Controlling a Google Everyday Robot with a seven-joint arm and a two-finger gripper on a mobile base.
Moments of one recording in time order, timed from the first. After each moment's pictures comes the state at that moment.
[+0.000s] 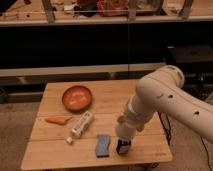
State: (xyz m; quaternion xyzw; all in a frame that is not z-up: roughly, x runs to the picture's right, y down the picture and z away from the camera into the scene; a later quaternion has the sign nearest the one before) arm 0.094 0.128 0.561 -0.18 -0.23 -0.50 0.82
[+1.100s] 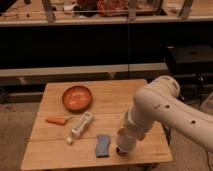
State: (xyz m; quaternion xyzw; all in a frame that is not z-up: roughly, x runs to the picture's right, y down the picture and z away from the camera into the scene) arm 0.096 0.171 0.567 -0.19 -0.26 -0.55 0.76
